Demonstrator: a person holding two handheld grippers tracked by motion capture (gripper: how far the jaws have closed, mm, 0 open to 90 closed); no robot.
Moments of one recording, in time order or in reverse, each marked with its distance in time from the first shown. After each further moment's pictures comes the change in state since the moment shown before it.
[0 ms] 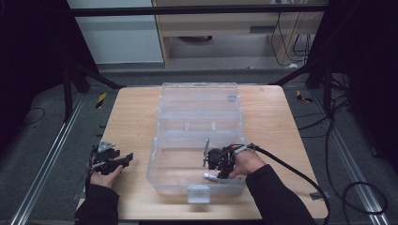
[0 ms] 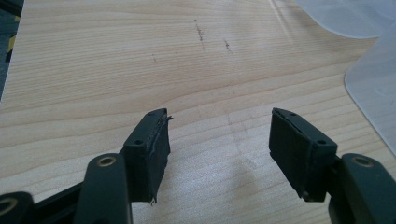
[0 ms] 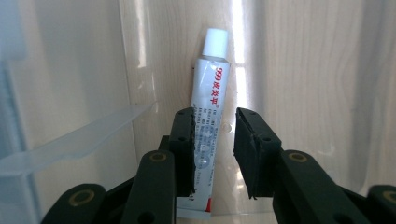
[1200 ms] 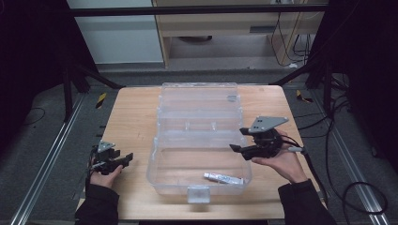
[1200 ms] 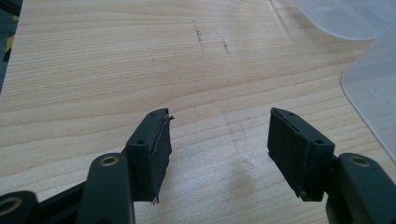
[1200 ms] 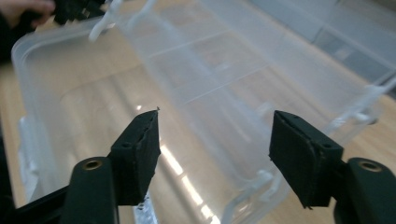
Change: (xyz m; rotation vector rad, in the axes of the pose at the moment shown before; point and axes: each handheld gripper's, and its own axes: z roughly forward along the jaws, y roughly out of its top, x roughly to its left) left arm 0.000 0.000 -0.001 -0.002 -0.004 -0.004; right arm 0.005 -0.100 -0.097 -0.774 -0.327 0.447
